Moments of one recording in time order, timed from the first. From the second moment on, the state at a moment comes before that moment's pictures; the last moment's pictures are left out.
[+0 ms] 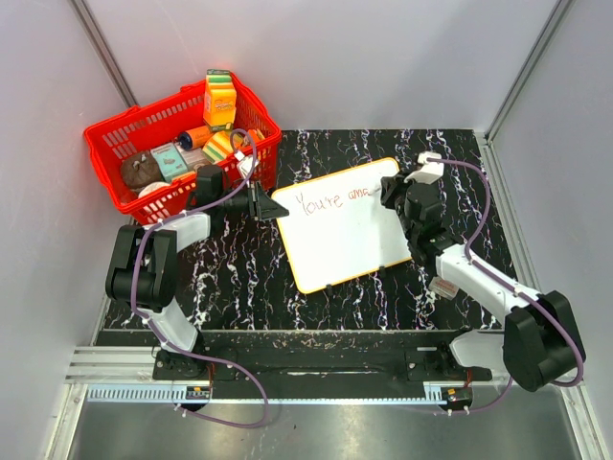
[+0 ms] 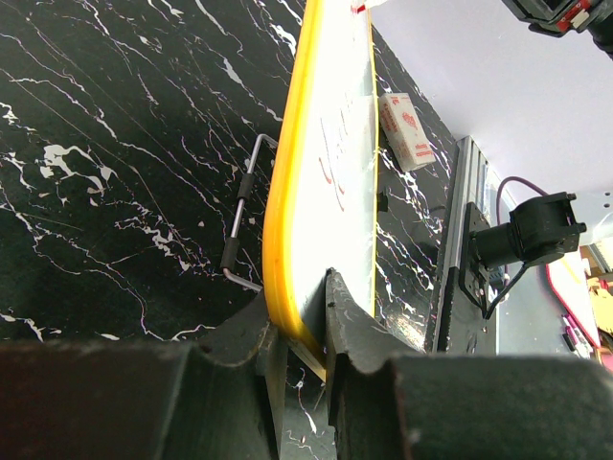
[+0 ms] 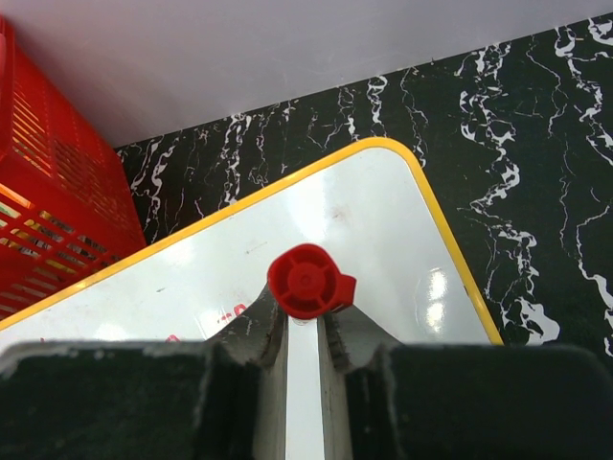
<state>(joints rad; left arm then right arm) -0.15 1.71 0.92 0.36 1.10 -0.34 0.44 1.26 0.76 0.38 0.33 0.41</state>
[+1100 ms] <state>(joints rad) -0.15 1.71 0.92 0.36 1.10 -0.34 0.43 1.27 0.80 0.40 0.35 0.40</state>
